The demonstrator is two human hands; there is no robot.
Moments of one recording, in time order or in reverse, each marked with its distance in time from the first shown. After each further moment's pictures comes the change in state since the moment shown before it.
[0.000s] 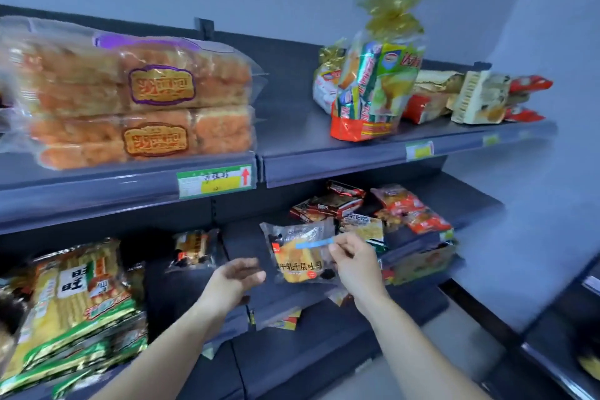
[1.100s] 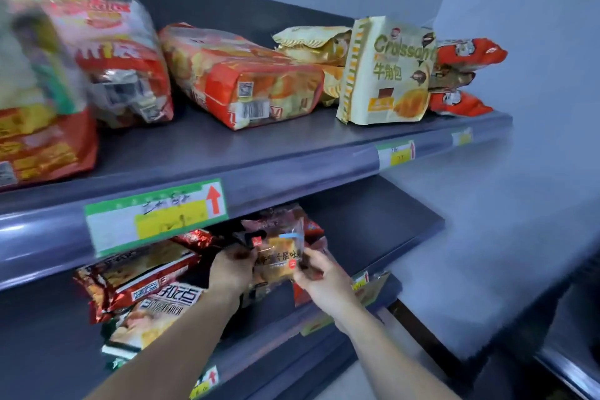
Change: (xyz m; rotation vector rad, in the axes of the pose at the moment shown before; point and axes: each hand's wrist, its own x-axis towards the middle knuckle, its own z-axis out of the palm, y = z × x) left_hand 0.310 0.035 0.428 0.278 0.263 -0.052; right_hand 0.337 0.186 -0.253 -0.190 -0.231 0.210
